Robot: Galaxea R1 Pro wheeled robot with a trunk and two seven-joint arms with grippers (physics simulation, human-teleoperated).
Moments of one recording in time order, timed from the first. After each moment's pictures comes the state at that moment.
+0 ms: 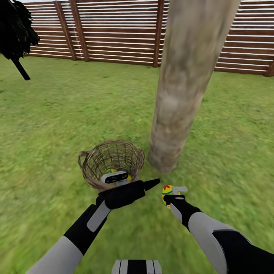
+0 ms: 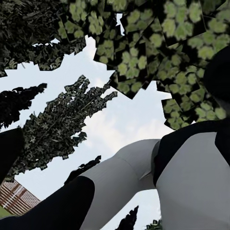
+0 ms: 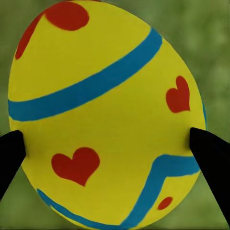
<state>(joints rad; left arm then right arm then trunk) -0.62 -0.05 -0.50 -1.13 1.04 0.53 -1.52 -0.92 0.09 0.01 -0.11 -0.01 0.09 -0.25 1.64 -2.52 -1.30</state>
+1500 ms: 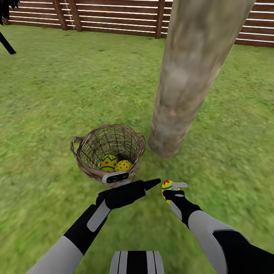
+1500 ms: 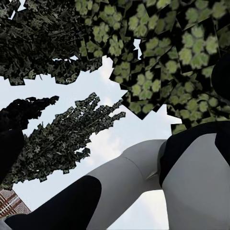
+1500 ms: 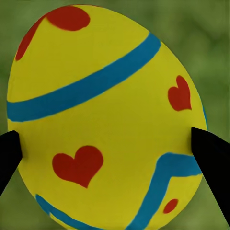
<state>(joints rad) -0.62 -0.05 -0.50 -1.13 1.04 0.53 -1.49 -0.92 0.10 0.01 -0.16 0.01 0.06 -0.25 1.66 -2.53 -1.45</state>
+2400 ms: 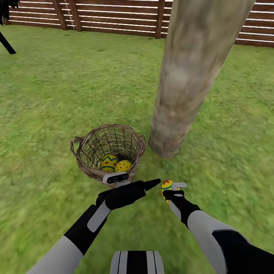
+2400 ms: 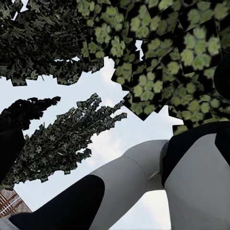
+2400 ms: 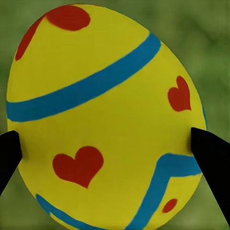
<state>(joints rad) -0.62 -0.05 -0.50 -1.12 1.04 0.52 -1.49 -0.92 0.10 0.01 -0.16 0.01 0.07 -0.26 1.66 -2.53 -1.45</state>
